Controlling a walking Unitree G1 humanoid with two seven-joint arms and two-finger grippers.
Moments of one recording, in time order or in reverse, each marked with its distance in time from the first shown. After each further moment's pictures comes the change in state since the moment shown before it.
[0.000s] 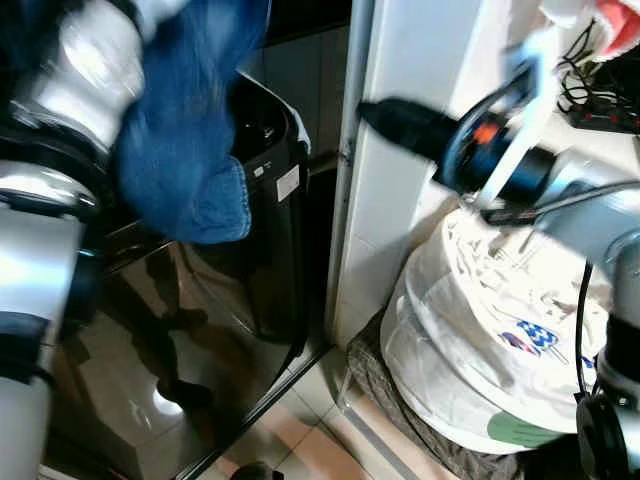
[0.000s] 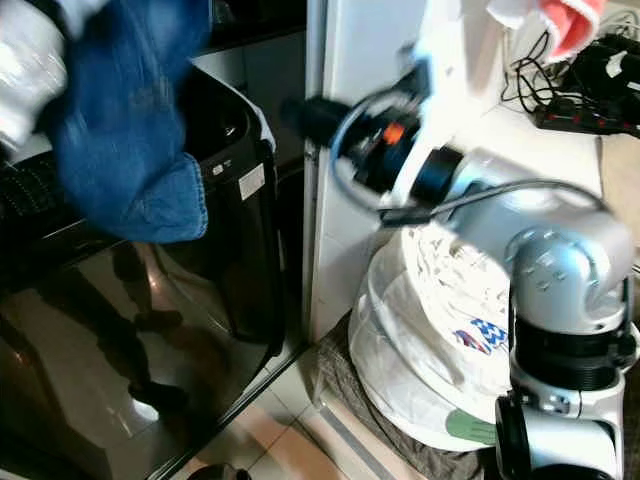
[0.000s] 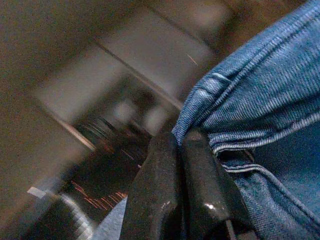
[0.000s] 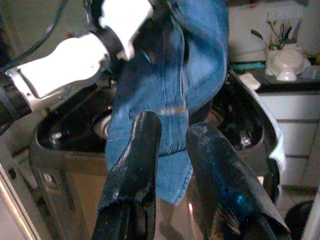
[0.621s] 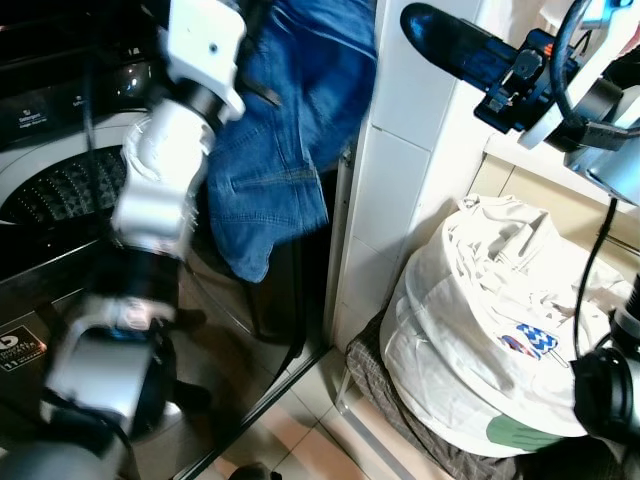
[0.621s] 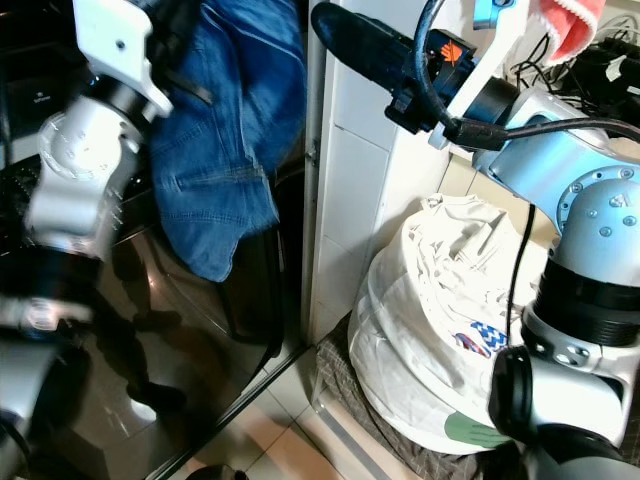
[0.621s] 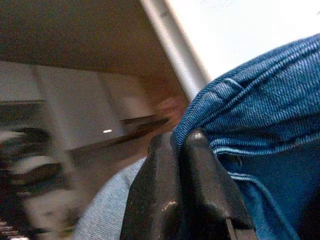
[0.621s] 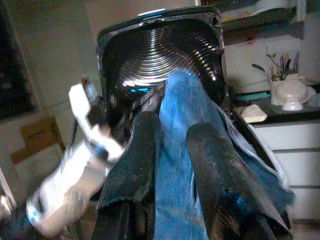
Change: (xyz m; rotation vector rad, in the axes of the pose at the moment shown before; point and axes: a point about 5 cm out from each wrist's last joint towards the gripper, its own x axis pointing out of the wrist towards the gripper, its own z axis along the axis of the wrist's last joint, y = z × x) left arm -0.045 -0.034 0.053 -0.654 -0.437 -0.088; right arm -0.011 -0.015 0.048 0.088 -0.157 0.022
